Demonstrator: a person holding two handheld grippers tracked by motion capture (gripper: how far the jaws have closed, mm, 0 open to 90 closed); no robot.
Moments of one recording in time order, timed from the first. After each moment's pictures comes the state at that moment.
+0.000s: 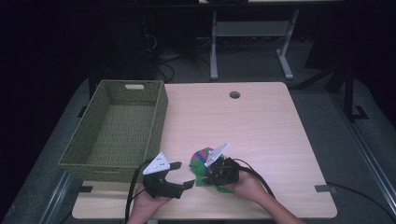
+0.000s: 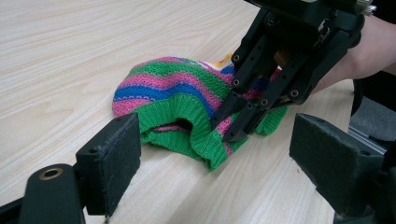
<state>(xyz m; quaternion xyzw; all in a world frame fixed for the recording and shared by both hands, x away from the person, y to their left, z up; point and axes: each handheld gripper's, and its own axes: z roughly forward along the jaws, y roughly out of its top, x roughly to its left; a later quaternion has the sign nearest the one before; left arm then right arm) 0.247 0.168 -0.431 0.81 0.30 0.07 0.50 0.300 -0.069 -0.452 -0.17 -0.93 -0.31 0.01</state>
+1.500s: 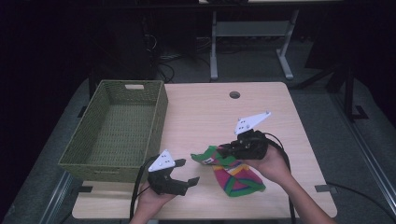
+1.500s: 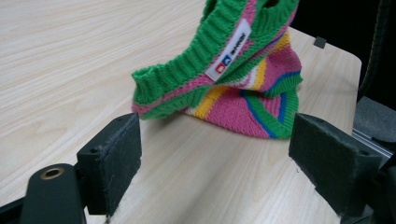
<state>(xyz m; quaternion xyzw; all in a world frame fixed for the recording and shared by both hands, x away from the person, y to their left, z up) 0.253 0.154 -0.426 0.81 0.29 0.07 0.50 0.310 -0.134 -0.344 -0.21 -0.88 -0.43 -0.01</state>
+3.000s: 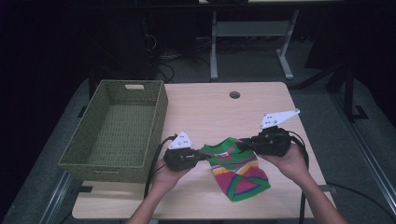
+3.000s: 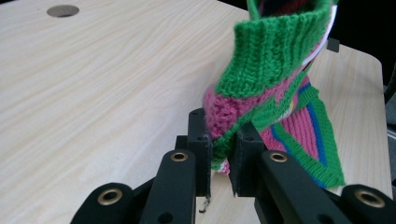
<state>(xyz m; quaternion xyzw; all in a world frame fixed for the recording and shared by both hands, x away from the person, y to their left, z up) 0.308 0.114 -0.407 0.84 0.25 0.08 0.48 0.316 -0.192 -0.346 -0.25 -0.85 -0.46 -0.03</state>
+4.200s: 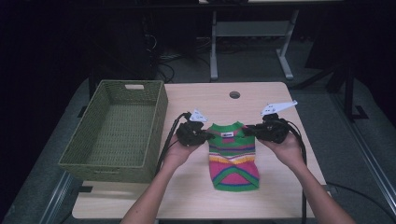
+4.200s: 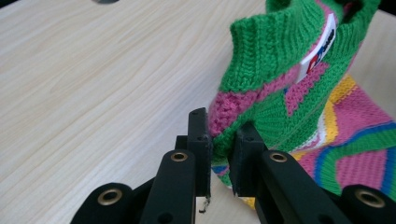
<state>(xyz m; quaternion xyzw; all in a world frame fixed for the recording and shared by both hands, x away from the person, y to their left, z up) 0.376 0.078 -0.393 0.87 0.30 0.11 0.38 0.368 -0.208 -0.372 -0.33 -0.83 -0.44 -0.08</state>
